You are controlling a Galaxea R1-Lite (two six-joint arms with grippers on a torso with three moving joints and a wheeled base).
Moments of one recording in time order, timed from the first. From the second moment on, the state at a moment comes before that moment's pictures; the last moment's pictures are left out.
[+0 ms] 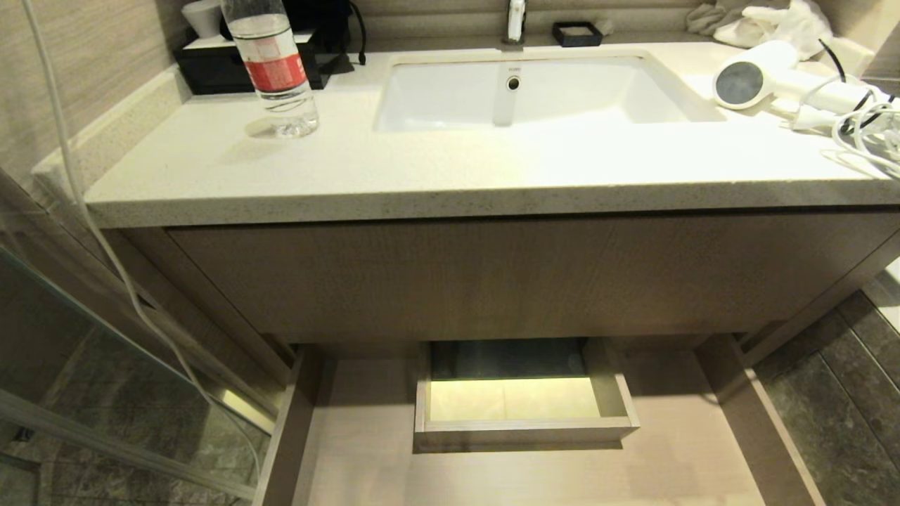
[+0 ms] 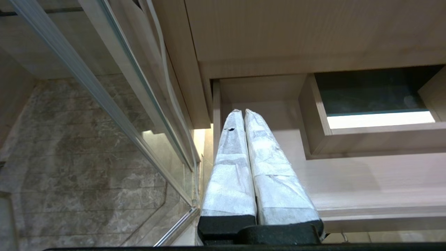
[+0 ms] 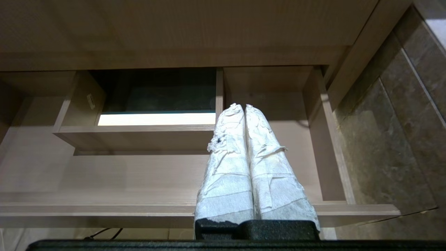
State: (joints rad) left arm 0.00 0.00 0.00 0.01 0.00 0.03; right arm 0.00 0.00 0.00 0.00 0.00 -0.02
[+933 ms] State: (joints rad) left arm 0.00 0.00 0.00 0.01 0.00 0.03; right arm 0.00 0.00 0.00 0.00 0.00 -0.02
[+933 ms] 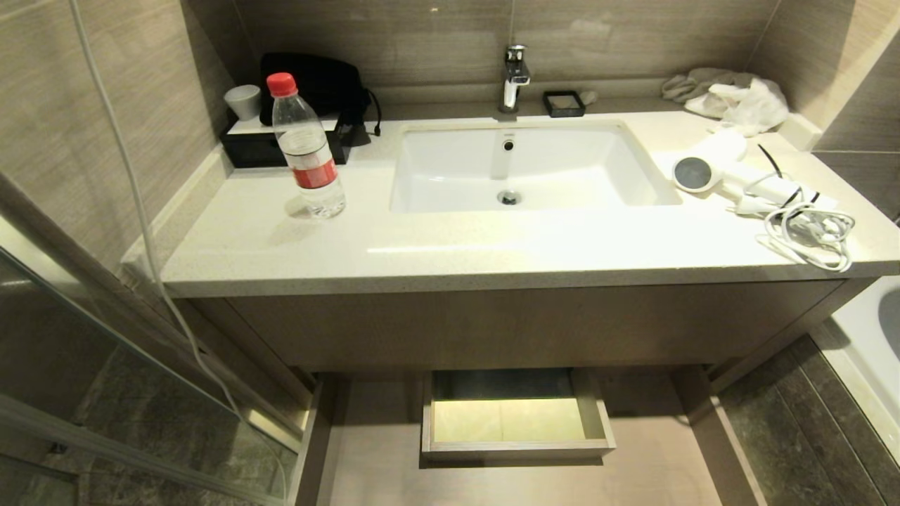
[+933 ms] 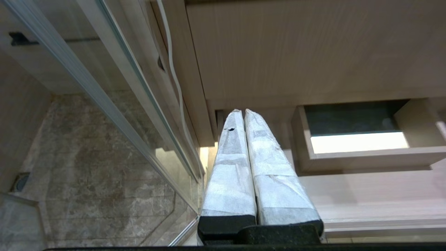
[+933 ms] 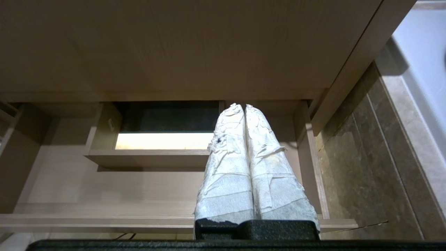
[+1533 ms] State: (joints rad) left arm 0.00 0.00 0.00 0.01 0.00 0.03; right arm 0.00 0.00 0.00 0.00 0.00 -0.03
